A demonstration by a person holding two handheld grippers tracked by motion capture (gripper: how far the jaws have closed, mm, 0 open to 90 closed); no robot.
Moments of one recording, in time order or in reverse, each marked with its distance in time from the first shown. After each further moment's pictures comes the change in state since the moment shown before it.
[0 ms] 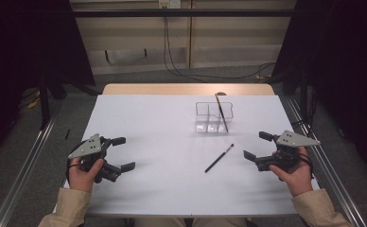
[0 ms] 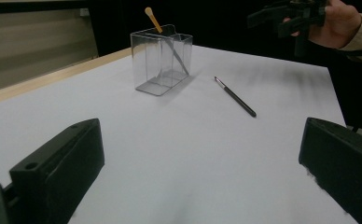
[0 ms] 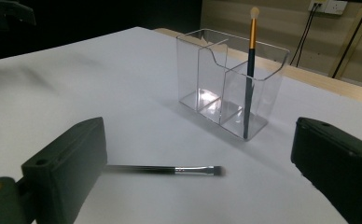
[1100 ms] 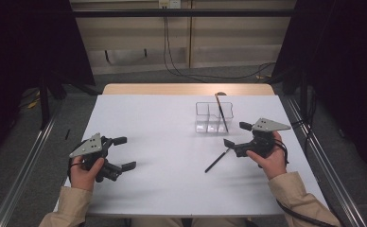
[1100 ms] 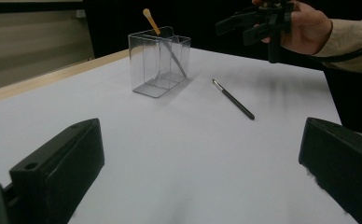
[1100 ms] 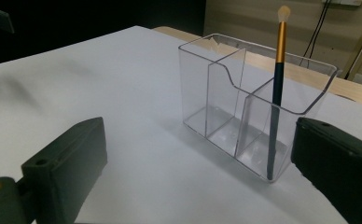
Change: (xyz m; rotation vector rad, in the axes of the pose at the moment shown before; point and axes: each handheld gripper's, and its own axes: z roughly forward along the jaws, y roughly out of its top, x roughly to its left) left arm 0.004 -0.002 0.003 -0.013 -0.016 -0.009; right arm 0.001 0.017 0.066 0.024 0.018 0.020
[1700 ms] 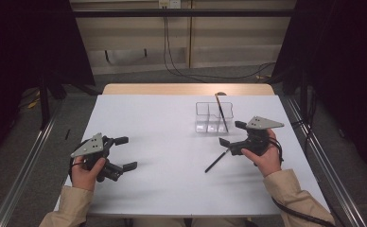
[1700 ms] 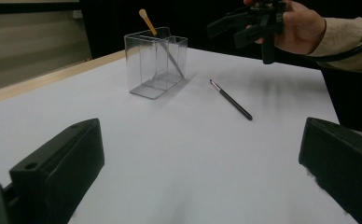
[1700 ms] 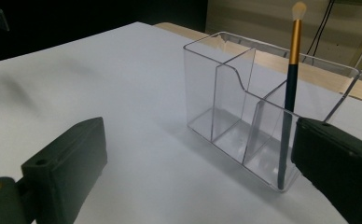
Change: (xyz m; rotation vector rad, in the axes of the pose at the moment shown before) left arm -0.002 0.001 0.003 0.002 -0.010 0.005; right arm 0.004 0.004 0.014 0.023 0.005 0.001
